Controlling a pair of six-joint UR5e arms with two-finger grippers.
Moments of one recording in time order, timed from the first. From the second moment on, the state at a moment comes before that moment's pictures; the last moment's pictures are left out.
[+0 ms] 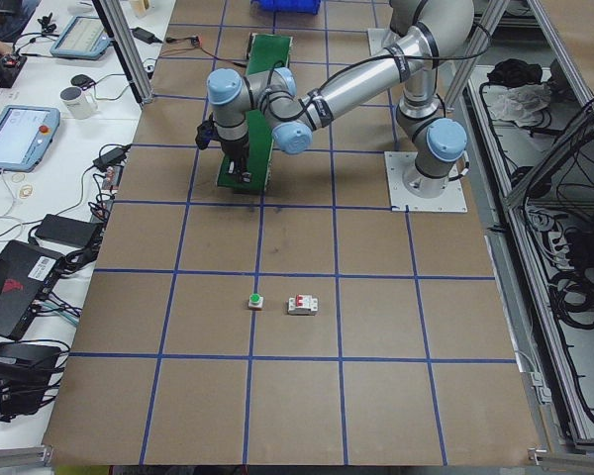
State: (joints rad) left arm -1.19 -1.89 -1.63 -1.19 1.62 0.58; right arm 1.62 -1.73 1.66 -1.43 -1.57 -0.10
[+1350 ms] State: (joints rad) left arm -1.36 -1.98 -1.60 -1.14 1.61 0.41; right arm 1.63 -1.70 1.65 -1.45 -1.52 -0.08
